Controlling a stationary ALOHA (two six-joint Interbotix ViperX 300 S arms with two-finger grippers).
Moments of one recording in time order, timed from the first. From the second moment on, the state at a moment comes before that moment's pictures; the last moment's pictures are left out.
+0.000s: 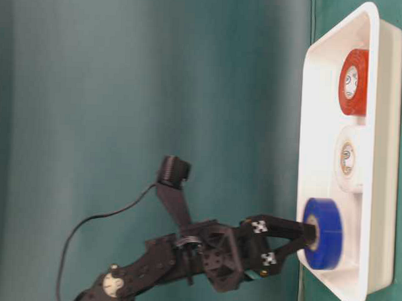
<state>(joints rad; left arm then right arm) 0.40 0.13 0.41 0.03 0.65 0.05 -0.02 -0.87 1.15 -0.18 0.39 0.29</state>
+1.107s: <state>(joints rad) 0.41 0.15 0.42 0.02 0.58 0.08 -0.02 -0.86 1.15 -0.18 0.39 0.29</state>
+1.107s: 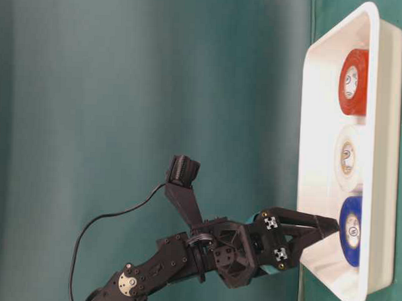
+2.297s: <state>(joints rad) 0.37 -0.07 0.35 0.02 0.75 0.09 -0.02 -0.85 1.15 -0.19 0.39 0.29</state>
